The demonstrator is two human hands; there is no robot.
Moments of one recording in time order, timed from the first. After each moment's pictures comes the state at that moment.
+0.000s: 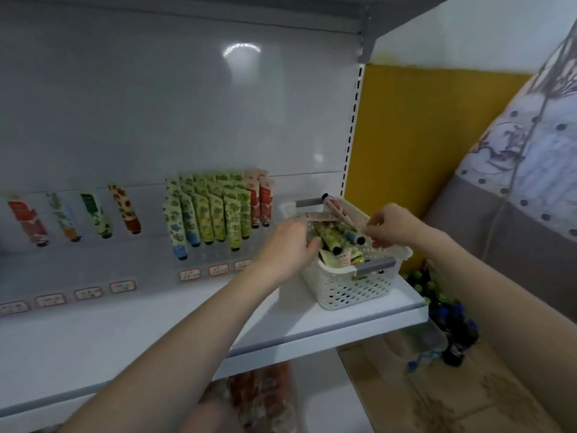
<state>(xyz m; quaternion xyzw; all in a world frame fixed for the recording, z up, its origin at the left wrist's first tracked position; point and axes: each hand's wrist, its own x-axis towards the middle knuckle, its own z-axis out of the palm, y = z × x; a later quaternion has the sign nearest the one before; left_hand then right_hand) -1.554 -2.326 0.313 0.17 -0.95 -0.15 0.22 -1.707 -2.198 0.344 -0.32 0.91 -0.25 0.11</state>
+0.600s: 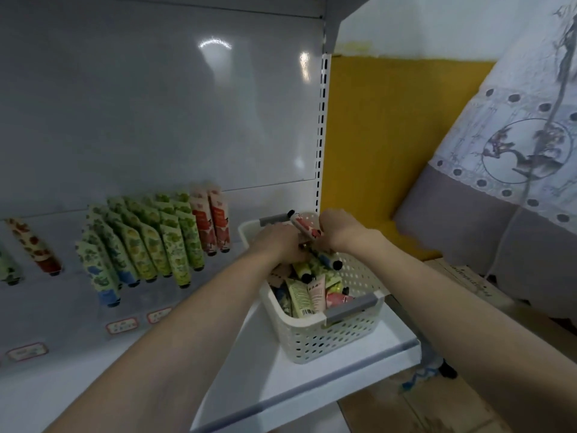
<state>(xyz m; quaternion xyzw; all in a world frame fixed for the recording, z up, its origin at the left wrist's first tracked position) -1.701 -2.375 0.292 0.21 -0.98 -0.08 -0.03 -1.759 -2.272 0.326 -0.36 0.93 -0.06 0.04</state>
